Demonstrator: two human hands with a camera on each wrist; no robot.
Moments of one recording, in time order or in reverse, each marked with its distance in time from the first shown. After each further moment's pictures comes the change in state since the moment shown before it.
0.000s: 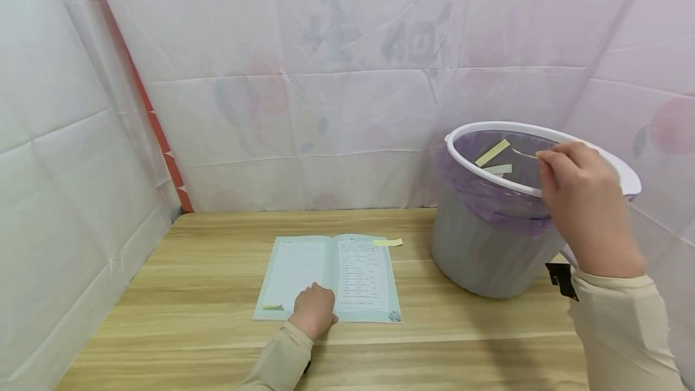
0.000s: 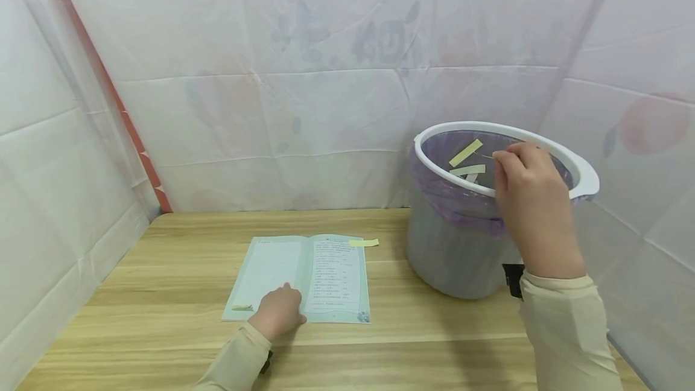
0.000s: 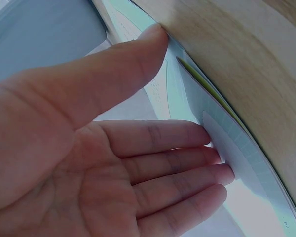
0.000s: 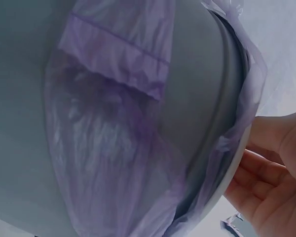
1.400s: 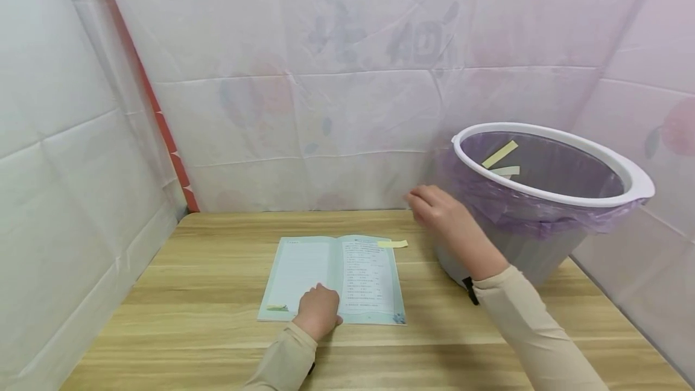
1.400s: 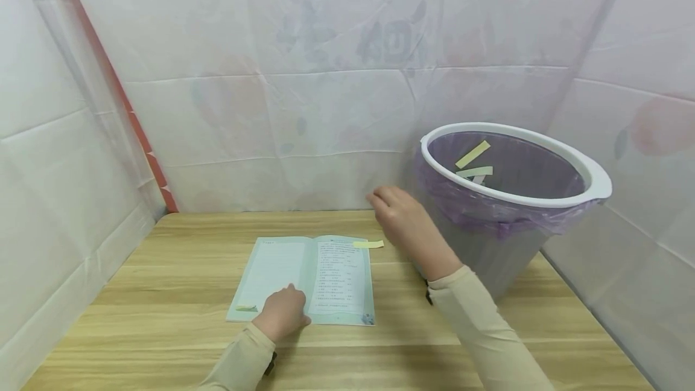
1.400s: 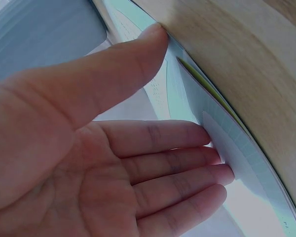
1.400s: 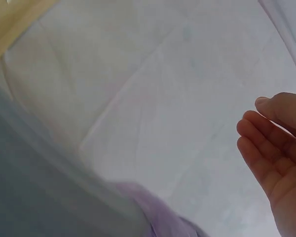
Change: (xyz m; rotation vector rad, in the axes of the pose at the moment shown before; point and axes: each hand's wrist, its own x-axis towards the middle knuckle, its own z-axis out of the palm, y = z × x) left_hand 0.003 0.000 0.001 -0.001 -0.003 -0.001; right_hand -0.028 -0.072 0.108 0.255 -0.268 -0.433
